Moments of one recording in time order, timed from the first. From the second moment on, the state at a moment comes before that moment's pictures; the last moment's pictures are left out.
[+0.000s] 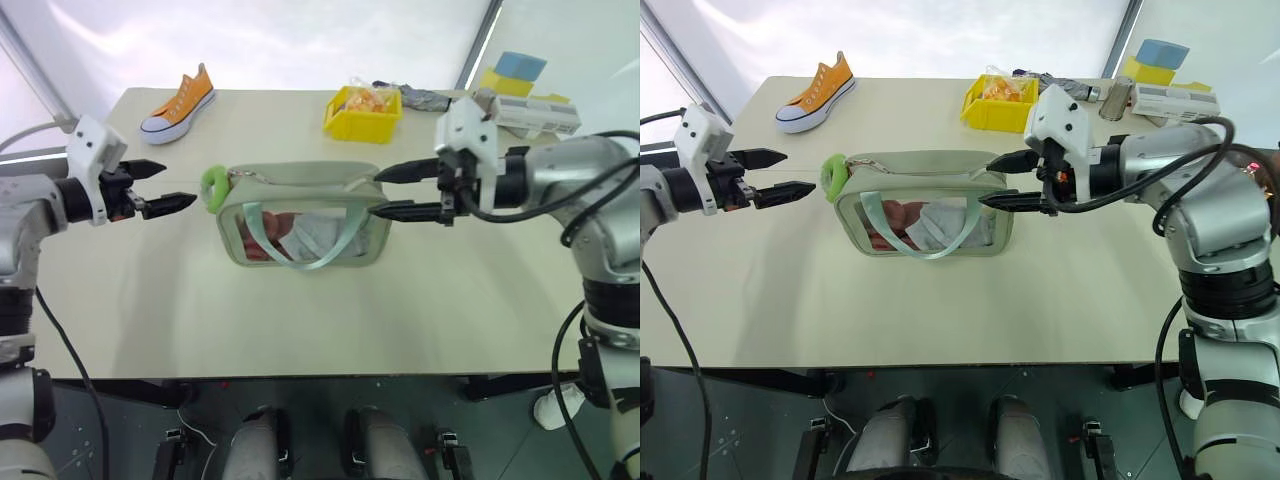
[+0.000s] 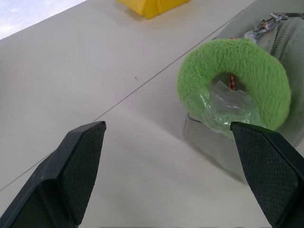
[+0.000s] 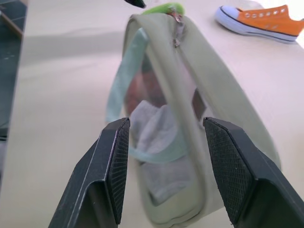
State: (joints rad) left arm -0.70 0.96 0.12 0.25 -0.39 0.55 -1.03; right arm -0.86 -0.79 0.11 -0.19 0.38 0.74 1.11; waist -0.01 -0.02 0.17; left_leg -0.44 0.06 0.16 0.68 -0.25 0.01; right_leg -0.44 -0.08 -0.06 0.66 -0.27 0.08
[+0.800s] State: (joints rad) left arm -0.71 0.87 0.09 0.27 -0.35 0.52 -1.03; right arm -0.79 -0.76 0.17 -0.11 0.30 0.58 1.12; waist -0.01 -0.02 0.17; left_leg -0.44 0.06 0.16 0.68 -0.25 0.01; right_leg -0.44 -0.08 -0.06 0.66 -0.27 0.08
